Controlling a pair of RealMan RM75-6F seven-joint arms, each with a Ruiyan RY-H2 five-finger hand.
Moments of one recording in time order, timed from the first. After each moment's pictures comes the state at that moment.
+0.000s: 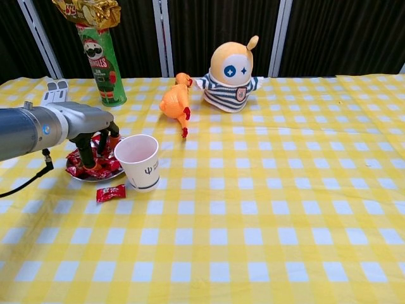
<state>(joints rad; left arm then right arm) -1.02 -1.58 -0.08 -1.48 0.36 1.03 0.94 0.09 -1.07 0.06 -1.67 -1.47 1.41 0.25</state>
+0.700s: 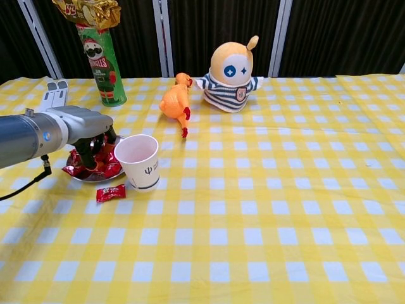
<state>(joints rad) -1.01 -1.61 -0.07 -1.44 0.38 1.02 0.93 0.09 -1.08 0.06 -1.67 -1.47 1.41 0.26</state>
